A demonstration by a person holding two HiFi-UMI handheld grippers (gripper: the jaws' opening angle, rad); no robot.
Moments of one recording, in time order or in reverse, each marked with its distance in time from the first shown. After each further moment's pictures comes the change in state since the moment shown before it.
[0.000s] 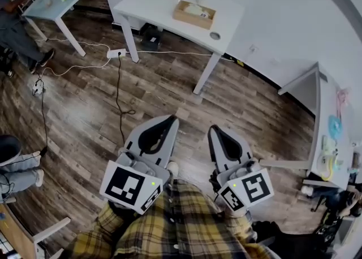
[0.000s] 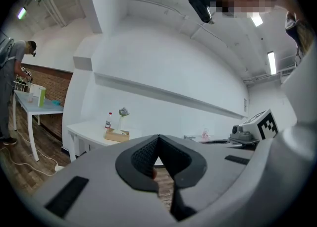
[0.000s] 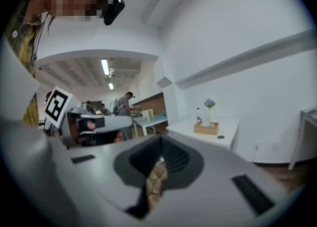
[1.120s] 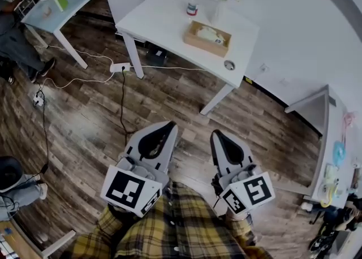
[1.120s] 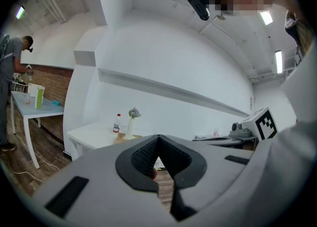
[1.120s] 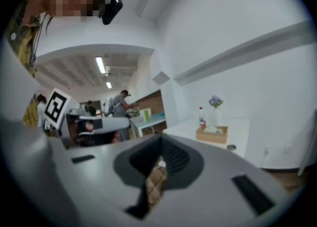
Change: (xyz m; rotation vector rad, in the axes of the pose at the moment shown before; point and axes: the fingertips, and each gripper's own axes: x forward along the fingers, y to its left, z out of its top) left arm 0.093 0.142 0.024 -0.012 0.032 0.028; right arm 0.161 -0.052 0.033 0.011 0.022 0.007
